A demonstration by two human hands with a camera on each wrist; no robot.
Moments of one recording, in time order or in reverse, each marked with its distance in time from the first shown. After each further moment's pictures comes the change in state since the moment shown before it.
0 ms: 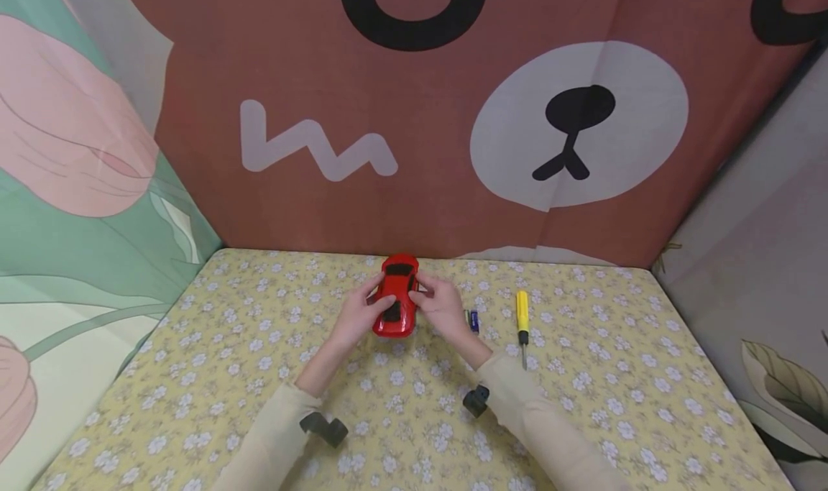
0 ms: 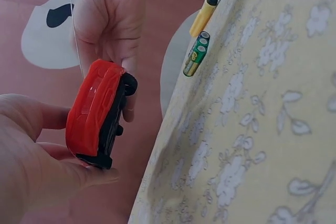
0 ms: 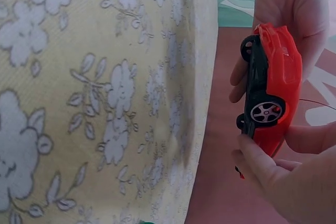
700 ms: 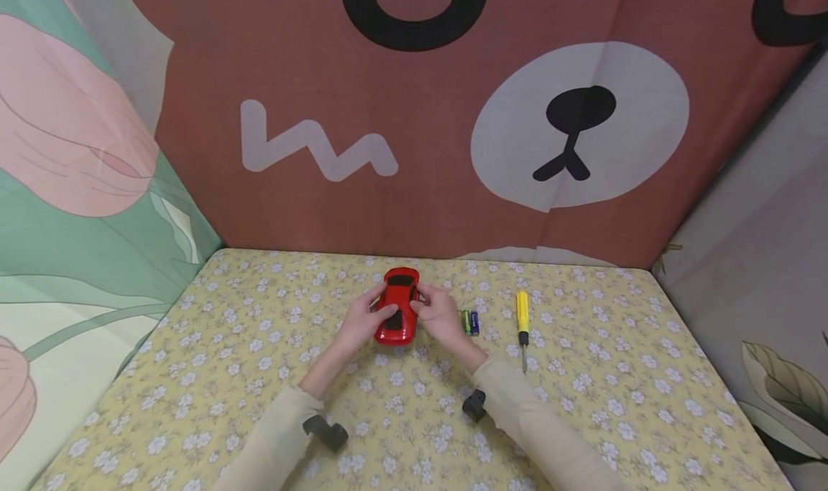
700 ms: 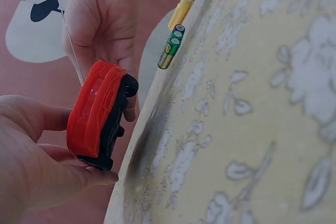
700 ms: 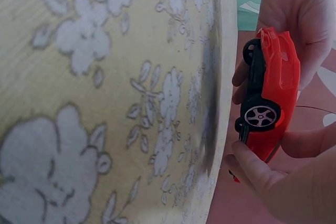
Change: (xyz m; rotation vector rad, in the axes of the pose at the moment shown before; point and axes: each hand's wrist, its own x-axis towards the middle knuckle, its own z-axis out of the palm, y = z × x) left_hand 0.005 -0.020 0.003 0.081 -0.005 -0.031; right_hand 0.002 0.017 0.009 -0.072 -0.002 0.057
